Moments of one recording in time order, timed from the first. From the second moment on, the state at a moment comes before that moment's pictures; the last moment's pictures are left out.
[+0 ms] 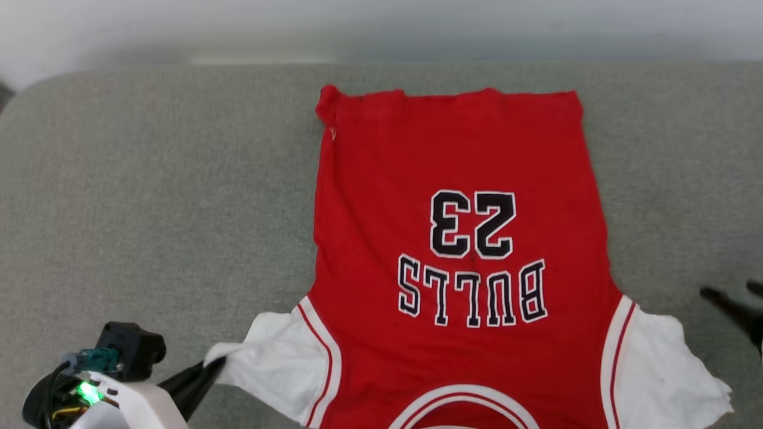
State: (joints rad) left arm 0.07 0.84 -0.37 -0.34 -0.80 0.05 0.35; right arm -0.11 -0.46 -0.19 -0.26 0.57 0.13 1.11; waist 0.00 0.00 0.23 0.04
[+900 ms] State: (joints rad) left arm -0.05 0.80 -0.46 -0.63 -0.69 0.02 0.39; right arm -1.03 -0.43 -0.18 0.12 0.19 0.13 1.46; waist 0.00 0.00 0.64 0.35
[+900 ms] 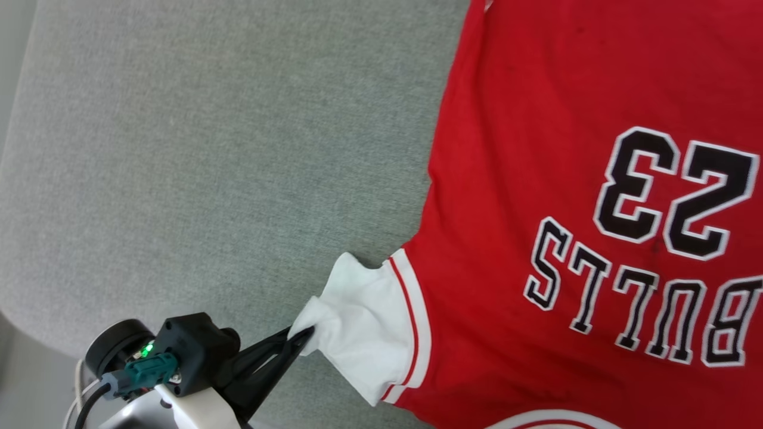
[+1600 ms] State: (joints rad) left arm -0.08 0.77 -0.47 -0.55 -0.71 0.00 0.36; right arm -0.97 -0.41 -0.23 0.17 0.15 0.13 1.47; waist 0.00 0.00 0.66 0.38
